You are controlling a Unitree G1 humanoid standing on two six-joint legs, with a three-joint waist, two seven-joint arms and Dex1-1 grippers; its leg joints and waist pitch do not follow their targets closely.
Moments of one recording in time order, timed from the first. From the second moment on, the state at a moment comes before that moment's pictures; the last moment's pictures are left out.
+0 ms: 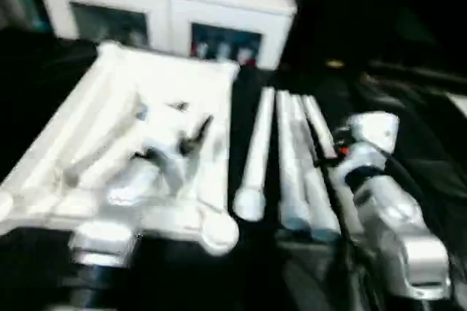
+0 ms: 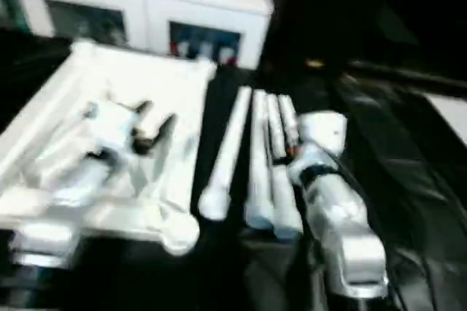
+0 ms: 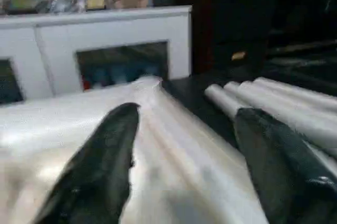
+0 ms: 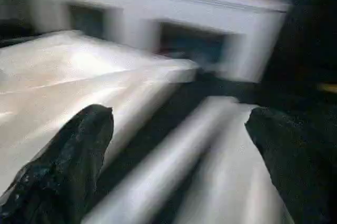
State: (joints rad) left arm -0.26 0.29 0.01 -0.02 -0.13 0.16 -0.44; right arm -0.15 -0.18 0.05 -0.32 0.26 0.47 0.30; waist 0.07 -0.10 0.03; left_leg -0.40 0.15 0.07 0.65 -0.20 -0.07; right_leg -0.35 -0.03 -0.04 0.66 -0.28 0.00
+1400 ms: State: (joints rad) left arm -0.23 0.88 -0.25 -0.01 -0.11 0.22 -1.23; right arm -0.08 -0.64 0.22 -0.39 0.30 0.52 0.85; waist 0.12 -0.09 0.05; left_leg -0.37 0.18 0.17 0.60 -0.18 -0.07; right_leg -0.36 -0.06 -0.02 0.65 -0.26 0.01
